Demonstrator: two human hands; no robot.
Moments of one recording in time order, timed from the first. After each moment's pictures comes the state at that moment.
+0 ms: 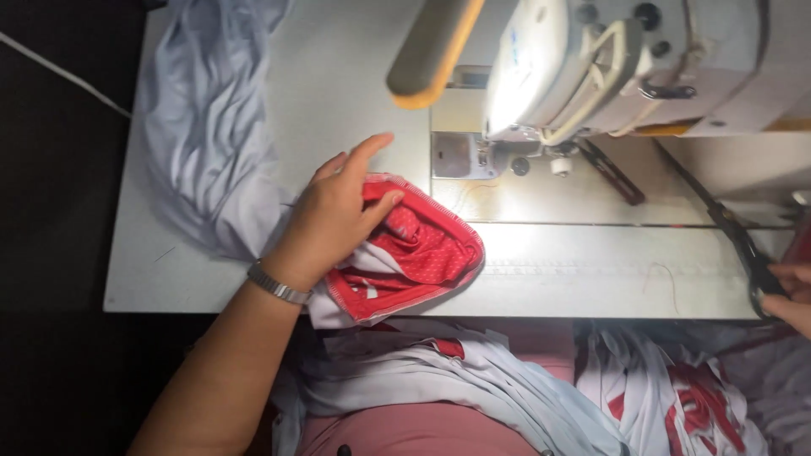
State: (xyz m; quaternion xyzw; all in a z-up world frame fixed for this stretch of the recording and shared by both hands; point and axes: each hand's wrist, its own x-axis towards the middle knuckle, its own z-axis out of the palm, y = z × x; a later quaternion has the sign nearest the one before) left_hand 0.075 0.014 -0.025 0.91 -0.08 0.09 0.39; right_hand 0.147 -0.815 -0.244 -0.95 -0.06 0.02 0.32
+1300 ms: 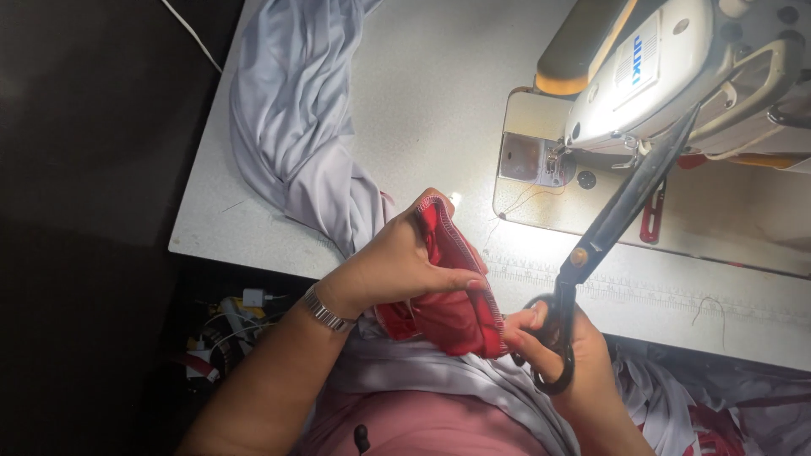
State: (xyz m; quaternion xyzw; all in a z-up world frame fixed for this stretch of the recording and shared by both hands) left_hand 0.007 -0.001 0.020 0.68 0.04 -0.15 0.71; right_hand -0.021 -0.258 -0.029 -0.71 0.08 0.20 0.67
